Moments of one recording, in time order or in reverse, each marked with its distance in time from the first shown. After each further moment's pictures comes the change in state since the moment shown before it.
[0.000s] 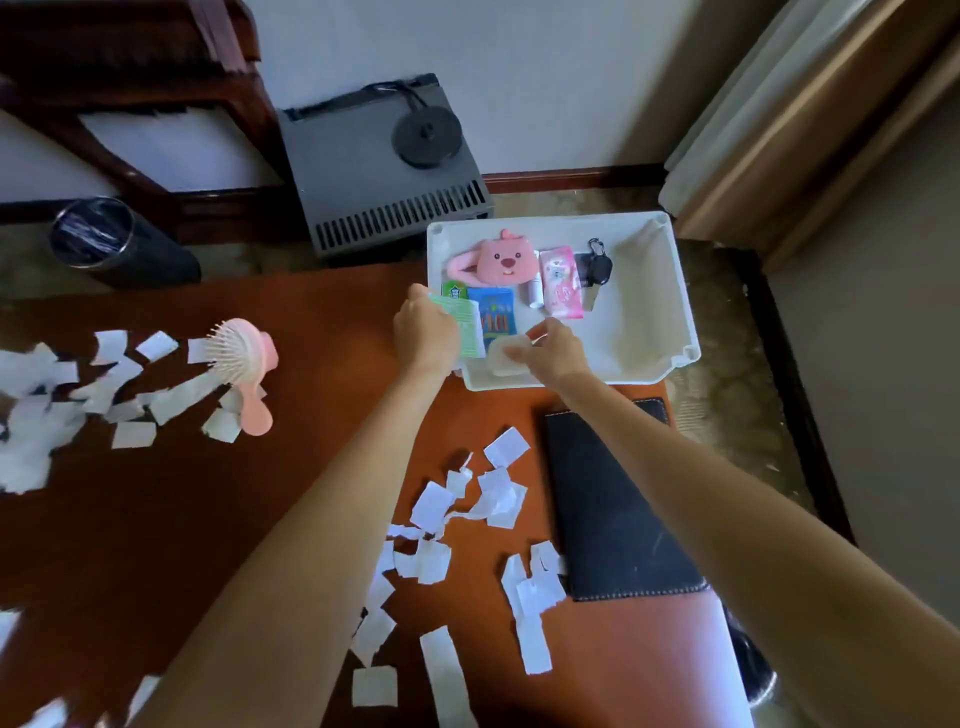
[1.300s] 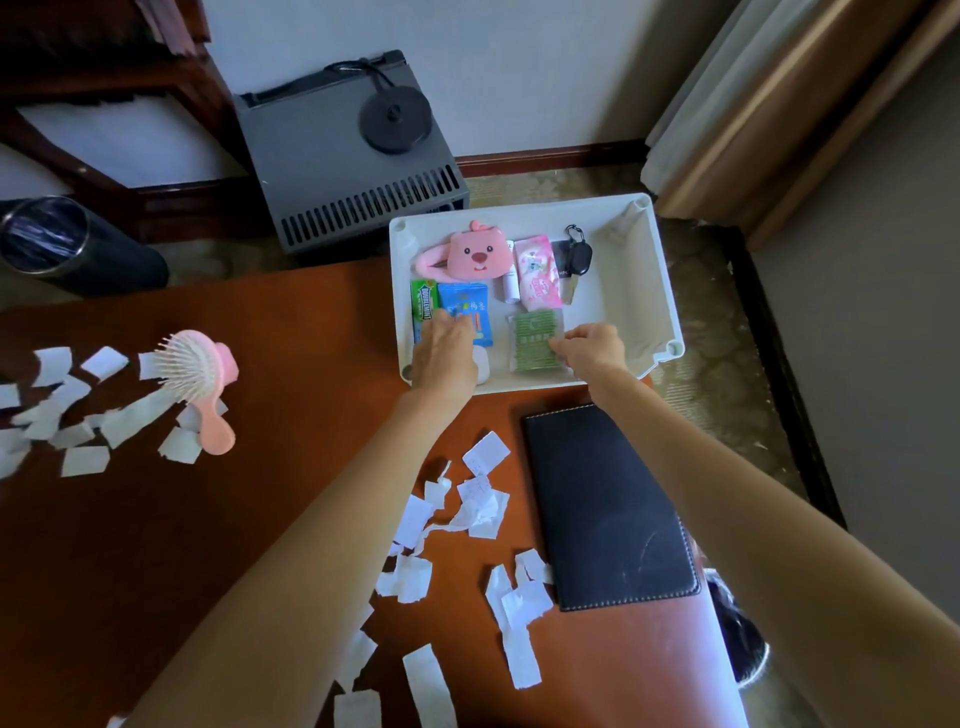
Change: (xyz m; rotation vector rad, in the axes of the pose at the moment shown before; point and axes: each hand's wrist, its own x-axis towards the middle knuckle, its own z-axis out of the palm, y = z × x) left_hand -0.008 -0.006 0.051 0.526 -0.215 0.305; right_hand 0.030 0.048 -0.035 0.213 0.127 0.173
